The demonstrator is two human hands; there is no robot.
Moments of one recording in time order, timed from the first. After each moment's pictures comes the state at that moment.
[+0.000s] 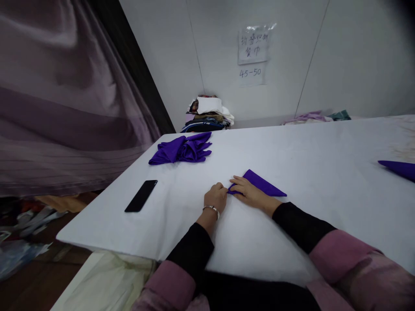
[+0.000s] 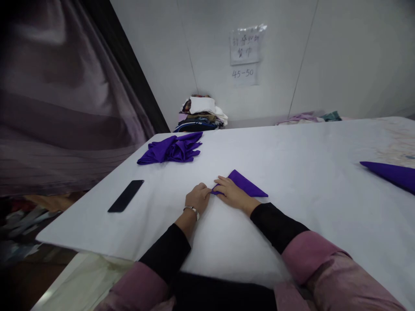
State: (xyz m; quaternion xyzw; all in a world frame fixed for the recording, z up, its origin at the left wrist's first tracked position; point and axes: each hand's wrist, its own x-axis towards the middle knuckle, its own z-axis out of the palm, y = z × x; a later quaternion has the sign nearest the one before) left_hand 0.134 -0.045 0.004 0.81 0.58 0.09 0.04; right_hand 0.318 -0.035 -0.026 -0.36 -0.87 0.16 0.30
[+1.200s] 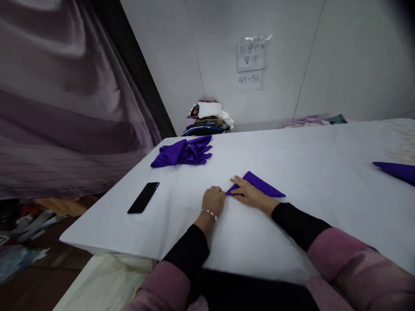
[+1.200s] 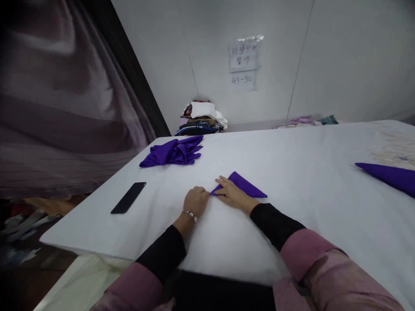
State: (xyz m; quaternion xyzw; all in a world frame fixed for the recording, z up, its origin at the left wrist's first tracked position) left_hand 0.124 -0.049 0.006 0.84 0.52 0.12 0.02; right_hand 0.318 -0.038 -0.015 -0.38 -0.86 0.18 0.28
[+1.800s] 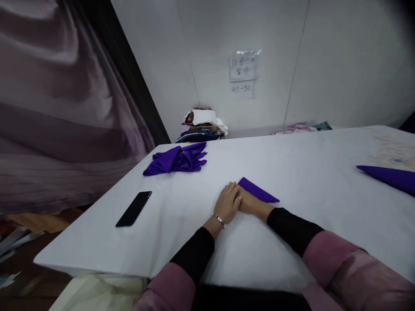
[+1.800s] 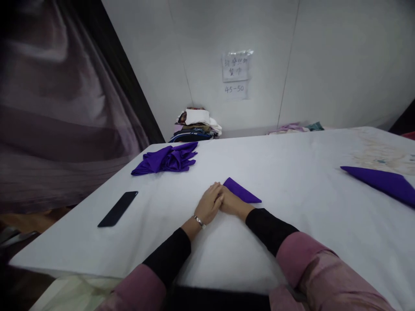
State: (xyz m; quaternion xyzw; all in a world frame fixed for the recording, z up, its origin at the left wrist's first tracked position) left_hand 0.169 -0.045 0.003 0.86 0.40 0.26 0.15; right_hand 0.310 -0.032 -0.016 -0.31 -0.86 0.19 0.34
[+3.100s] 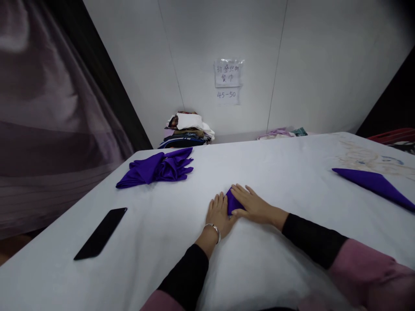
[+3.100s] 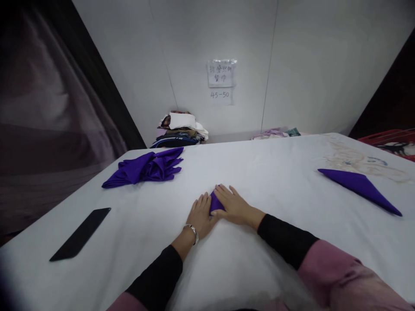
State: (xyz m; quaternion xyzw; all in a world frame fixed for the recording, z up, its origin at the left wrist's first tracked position) left_hand 0.184 -0.038 -0.011 0.87 0.49 0.03 0.07; right_hand 0.371 -0.054 0.008 -0.51 -0.85 0.07 0.11
